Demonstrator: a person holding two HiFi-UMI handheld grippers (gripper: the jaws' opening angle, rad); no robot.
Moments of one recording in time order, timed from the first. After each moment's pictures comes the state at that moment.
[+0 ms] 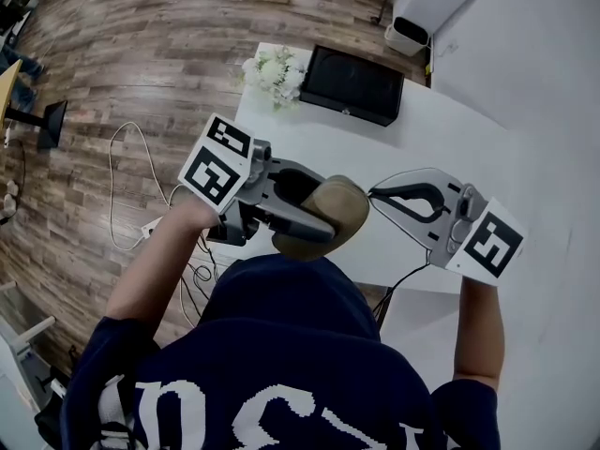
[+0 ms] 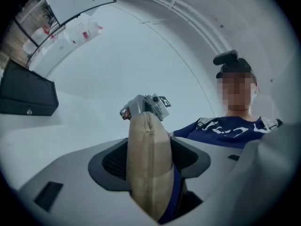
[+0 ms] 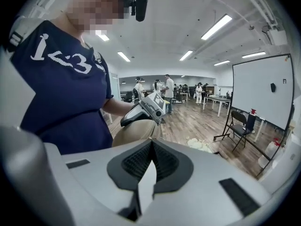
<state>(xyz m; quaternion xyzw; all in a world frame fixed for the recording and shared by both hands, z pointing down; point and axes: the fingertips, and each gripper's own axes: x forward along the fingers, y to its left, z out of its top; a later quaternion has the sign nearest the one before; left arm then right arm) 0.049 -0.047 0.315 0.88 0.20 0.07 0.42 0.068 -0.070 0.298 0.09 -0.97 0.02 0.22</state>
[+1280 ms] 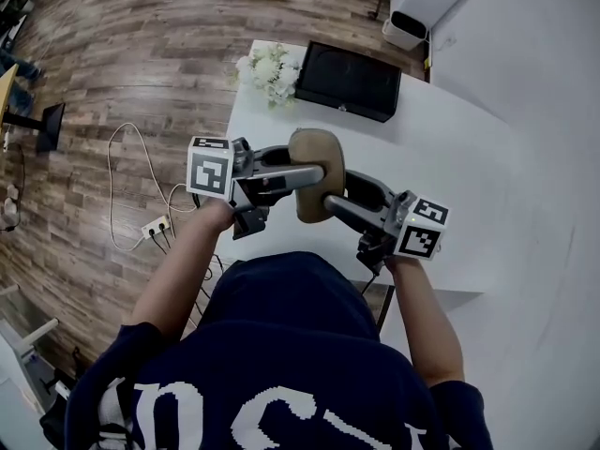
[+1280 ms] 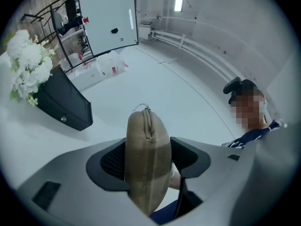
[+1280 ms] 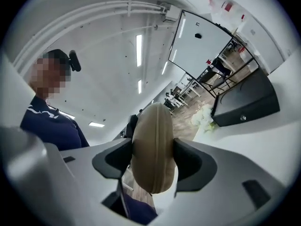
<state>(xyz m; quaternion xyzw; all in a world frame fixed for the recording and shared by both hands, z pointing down) 0.036 -0.128 0.373 0.87 0.02 -0.09 0.49 0.051 -0.093 0.402 0.18 -0.89 0.41 -0.07</state>
